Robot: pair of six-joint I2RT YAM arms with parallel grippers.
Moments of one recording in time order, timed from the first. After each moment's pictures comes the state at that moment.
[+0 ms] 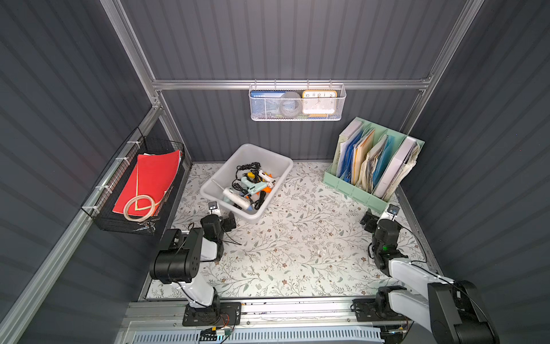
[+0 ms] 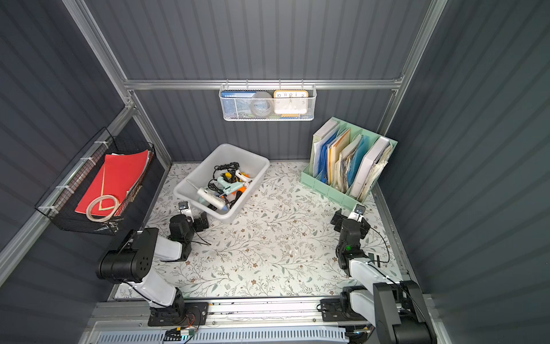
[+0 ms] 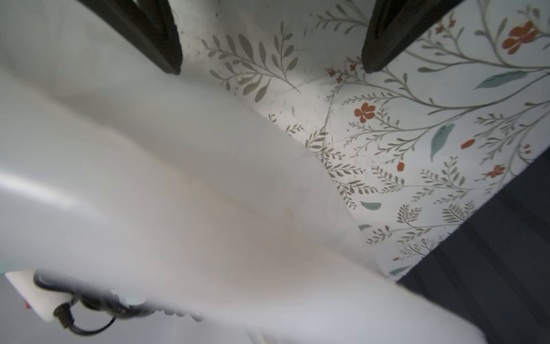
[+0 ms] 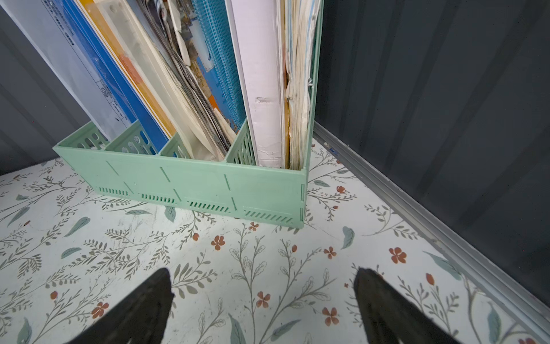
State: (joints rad) left arm 0.05 1.69 0.36 0.91 -0.07 -0.06; right arm 0.03 1.13 0.20 0.63 0.42 0.23
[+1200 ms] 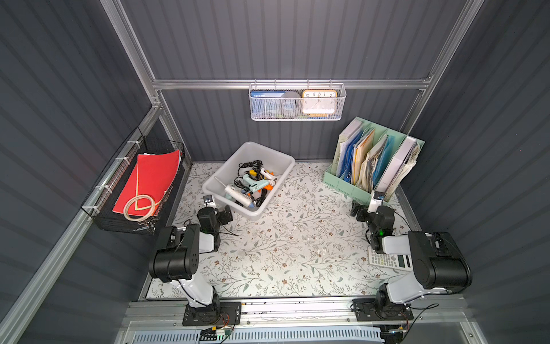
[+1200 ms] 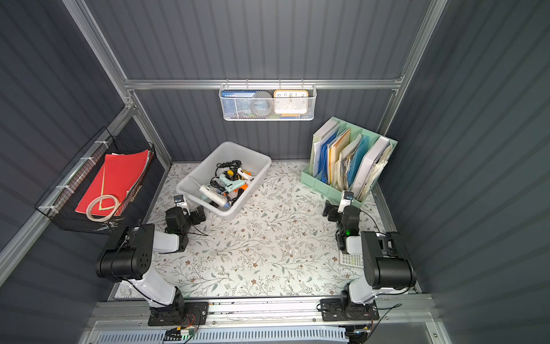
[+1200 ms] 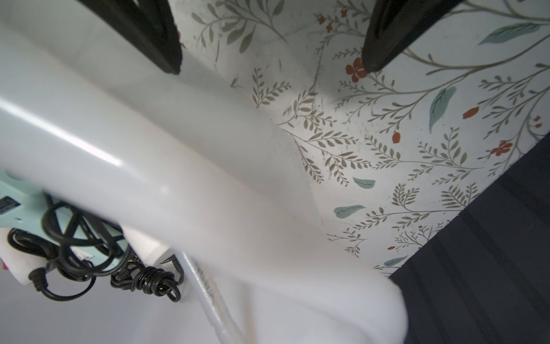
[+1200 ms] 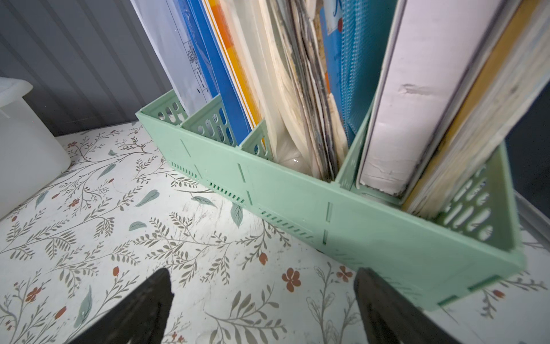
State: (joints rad) left arm 0.11 1.70 0.46 0.82 -0.02 -0.10; right arm -0.06 1.56 0.38 0.86 -0.02 0.13
